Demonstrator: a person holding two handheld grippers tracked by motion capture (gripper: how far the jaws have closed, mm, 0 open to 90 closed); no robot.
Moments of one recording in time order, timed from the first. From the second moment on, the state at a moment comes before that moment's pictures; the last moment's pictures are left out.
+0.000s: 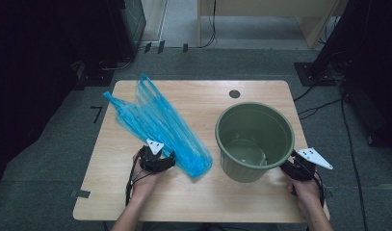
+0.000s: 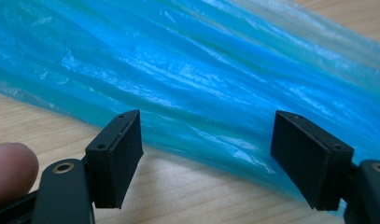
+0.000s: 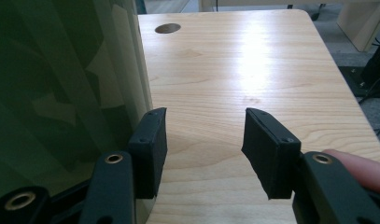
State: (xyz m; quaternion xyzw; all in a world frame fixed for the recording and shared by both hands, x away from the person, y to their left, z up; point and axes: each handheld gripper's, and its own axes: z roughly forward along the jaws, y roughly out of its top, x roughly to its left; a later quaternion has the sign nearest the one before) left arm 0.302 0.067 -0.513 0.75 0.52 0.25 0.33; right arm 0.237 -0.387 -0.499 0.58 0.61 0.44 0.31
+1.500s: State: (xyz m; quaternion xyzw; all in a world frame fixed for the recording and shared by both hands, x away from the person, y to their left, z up) left arm 0.282 0.105 -0.461 0.69 0.52 0.22 0.46; right arm 0.251 -0.306 -0.493 0.53 0.63 0.49 0.27
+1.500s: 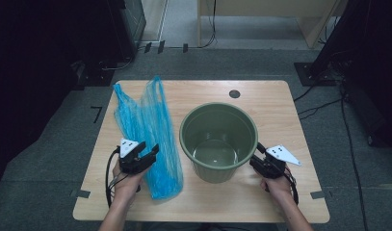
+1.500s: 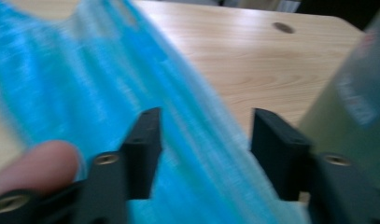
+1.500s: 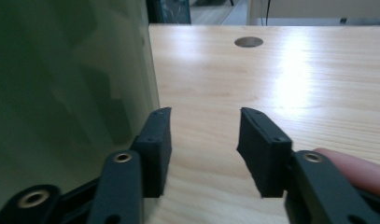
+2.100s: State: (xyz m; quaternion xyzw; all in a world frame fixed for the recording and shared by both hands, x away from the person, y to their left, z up) left arm 0.267 0.055 -0.461 0.73 0.46 0.20 0.47; right arm 0.237 -0.266 -0.479 0.52 0.65 0.50 0.23
